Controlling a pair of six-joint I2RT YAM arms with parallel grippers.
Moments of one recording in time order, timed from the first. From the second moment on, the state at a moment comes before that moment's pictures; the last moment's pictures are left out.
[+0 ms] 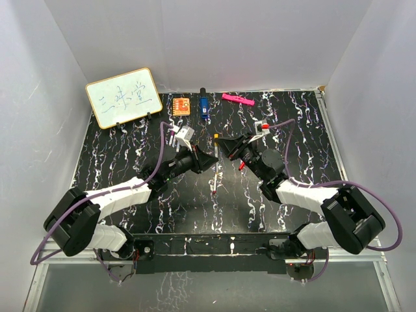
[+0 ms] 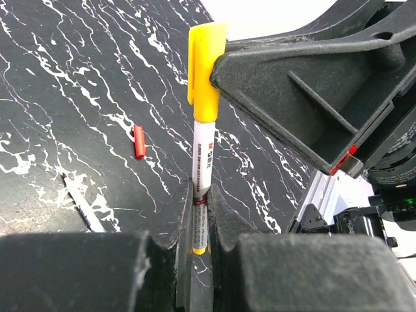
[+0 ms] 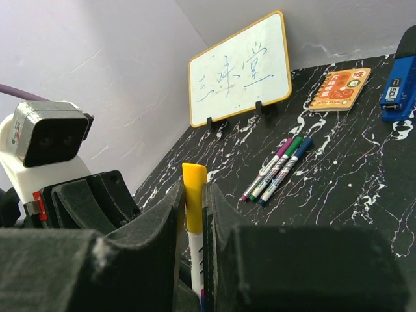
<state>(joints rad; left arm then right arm) -0.72 1.34 0.62 0.58 0.23 -0.62 0.62 1.33 0.50 1.02 -0.08 0.65</state>
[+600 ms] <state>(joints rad) -0.71 1.34 0.62 0.57 0.19 -0.60 0.64 1.33 0.52 0.98 -0.05 0.59</state>
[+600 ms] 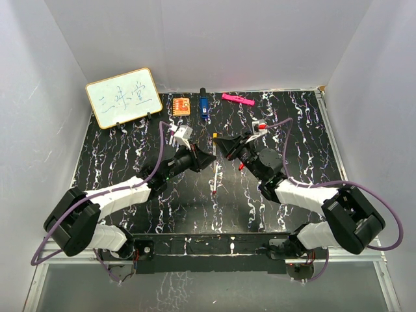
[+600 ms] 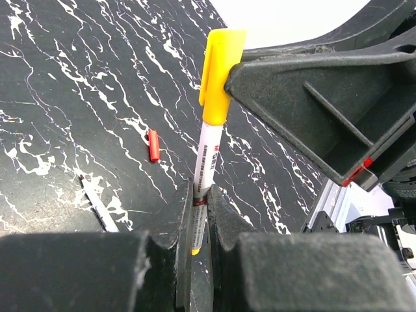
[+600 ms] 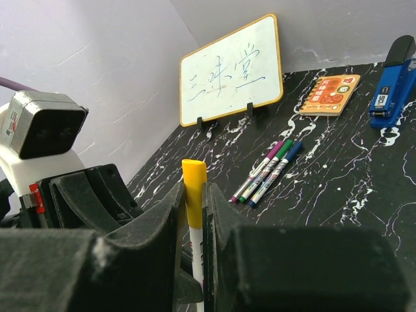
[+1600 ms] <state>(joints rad) -0.63 1.20 0.69 0.52 0.05 -0.49 0.74 1.26 0.60 0.57 0.09 0.43</state>
